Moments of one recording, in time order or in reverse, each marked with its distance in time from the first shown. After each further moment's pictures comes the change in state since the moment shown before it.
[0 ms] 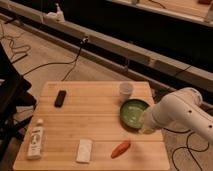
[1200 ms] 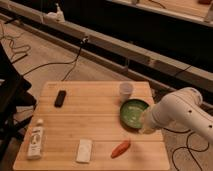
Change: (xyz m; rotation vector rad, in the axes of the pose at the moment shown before) arm 0.000 0.000 -0.001 0.001 0.001 -0.001
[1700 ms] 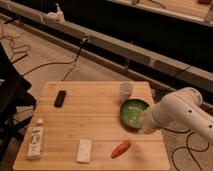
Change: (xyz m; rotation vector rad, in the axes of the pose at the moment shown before) arm -0.001 0.000 0.001 -0.003 -0.007 -0.002
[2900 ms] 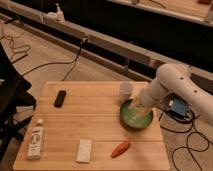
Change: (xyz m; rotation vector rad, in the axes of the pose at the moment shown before) arm -0.052 -0.073 0.009 -0.165 -0.180 -0.478
